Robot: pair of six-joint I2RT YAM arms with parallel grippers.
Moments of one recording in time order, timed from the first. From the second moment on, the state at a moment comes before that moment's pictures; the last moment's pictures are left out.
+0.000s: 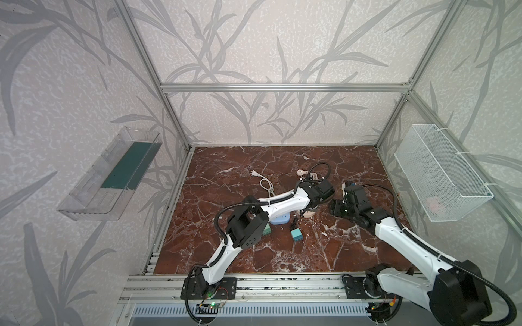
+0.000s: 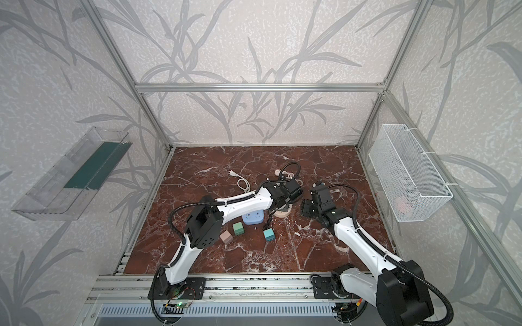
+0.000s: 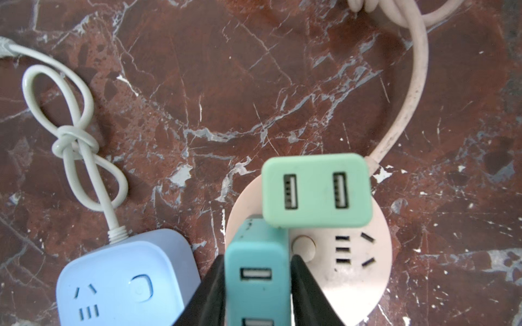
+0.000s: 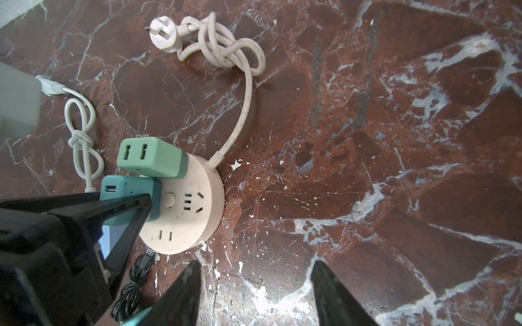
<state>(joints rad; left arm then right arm) -0.98 2.24 1.88 -0.93 -0.44 -0.73 0.35 1.12 0.66 -0.42 0.02 0.53</state>
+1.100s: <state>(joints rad) -0.88 1.38 1.05 -0.52 -0.19 -0.64 0.76 1.01 0.76 -0.64 0.00 0.48</state>
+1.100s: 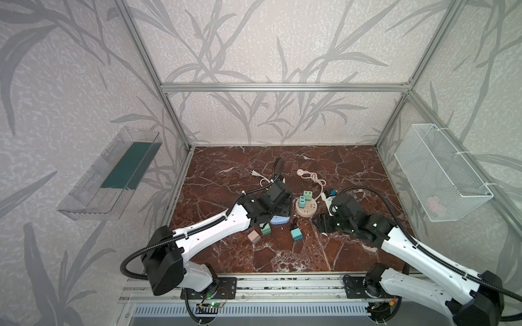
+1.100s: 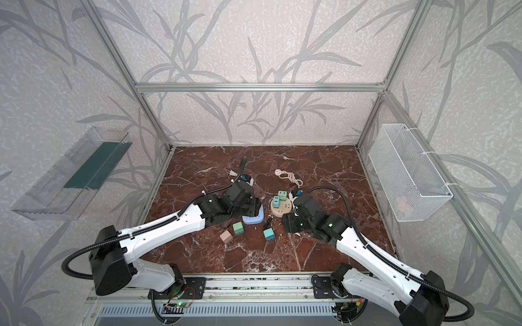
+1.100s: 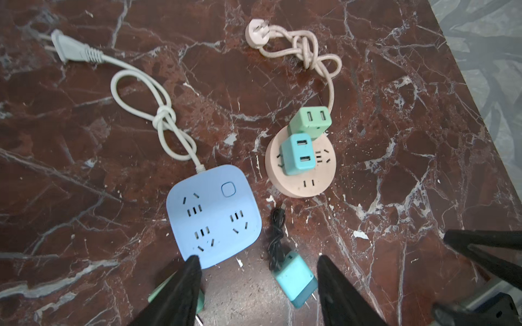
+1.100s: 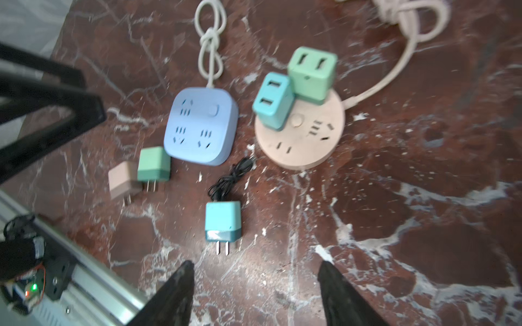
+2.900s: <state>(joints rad) -0.74 1.30 0.78 -0.26 0.04 -0.81 0.93 1.68 0.97 -0.55 -0.04 0.40</state>
